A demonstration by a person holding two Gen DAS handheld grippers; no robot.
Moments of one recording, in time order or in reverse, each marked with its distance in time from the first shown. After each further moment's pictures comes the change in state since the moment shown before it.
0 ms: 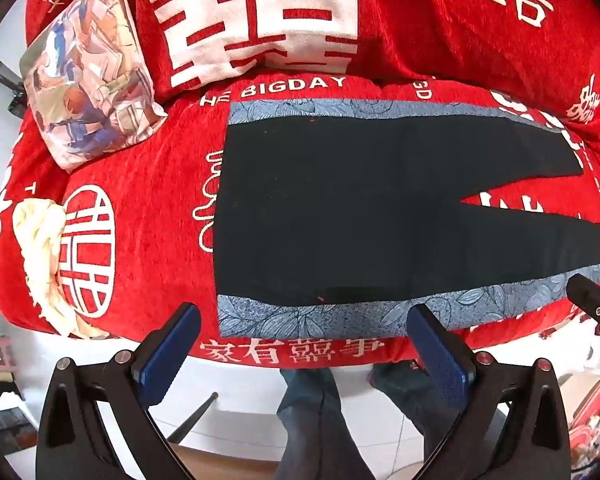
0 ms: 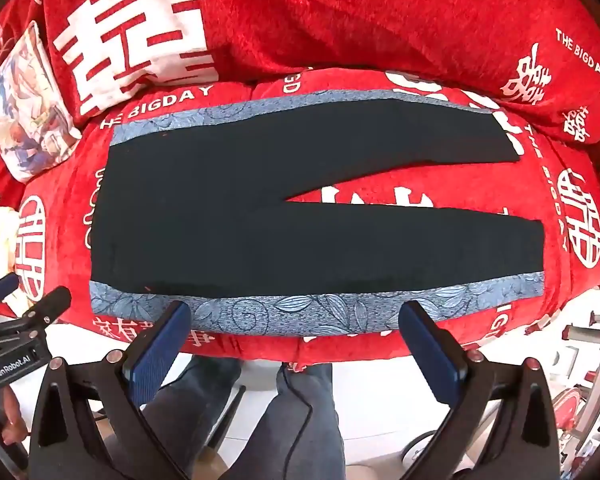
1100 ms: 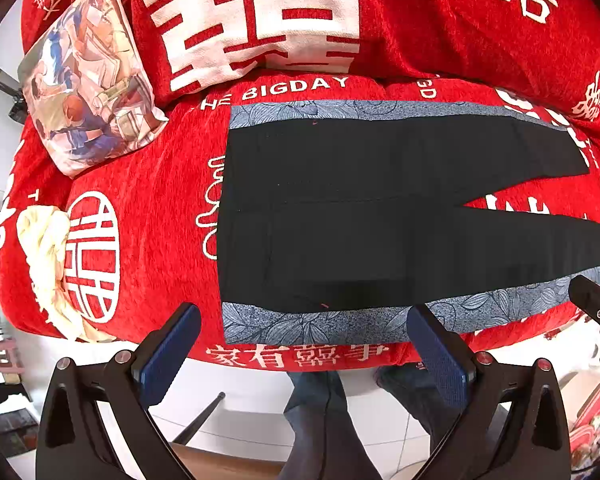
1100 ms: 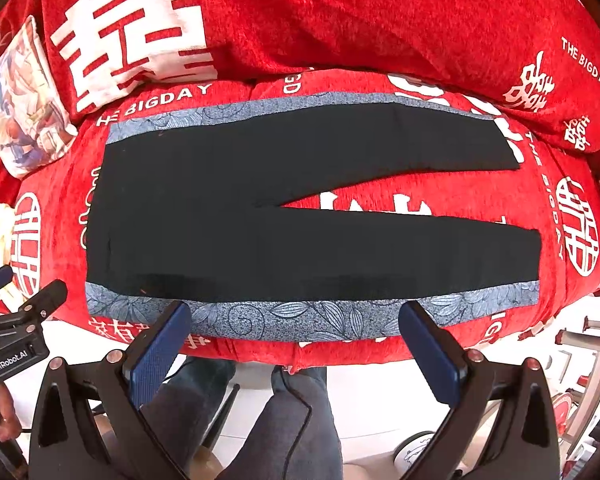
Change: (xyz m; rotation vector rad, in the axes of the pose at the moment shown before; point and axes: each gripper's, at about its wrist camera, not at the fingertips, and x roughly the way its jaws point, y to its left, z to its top) left arm 0.003 0.002 0.012 0.011 0.012 0.017; right arm 0.002 0.004 0.011 -0.017 0.013 -0.018
